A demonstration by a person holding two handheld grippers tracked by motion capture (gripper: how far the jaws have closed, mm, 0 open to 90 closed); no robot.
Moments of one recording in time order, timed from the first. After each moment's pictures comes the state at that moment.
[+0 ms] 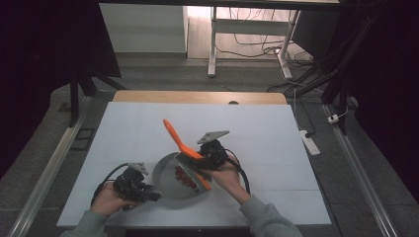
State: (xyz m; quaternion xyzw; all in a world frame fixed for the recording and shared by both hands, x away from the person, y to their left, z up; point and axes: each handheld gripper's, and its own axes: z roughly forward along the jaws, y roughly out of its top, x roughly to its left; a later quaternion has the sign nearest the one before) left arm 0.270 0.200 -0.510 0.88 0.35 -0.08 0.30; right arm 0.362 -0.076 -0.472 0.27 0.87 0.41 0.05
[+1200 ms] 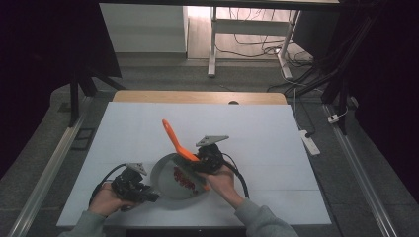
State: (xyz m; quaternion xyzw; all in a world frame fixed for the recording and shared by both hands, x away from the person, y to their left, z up) left arm 0.268 0.203 -0.508 0.88 0.35 -0.08 0.29; right arm 0.354 -0.068 -0.483 0.29 0.84 0.45 0.03
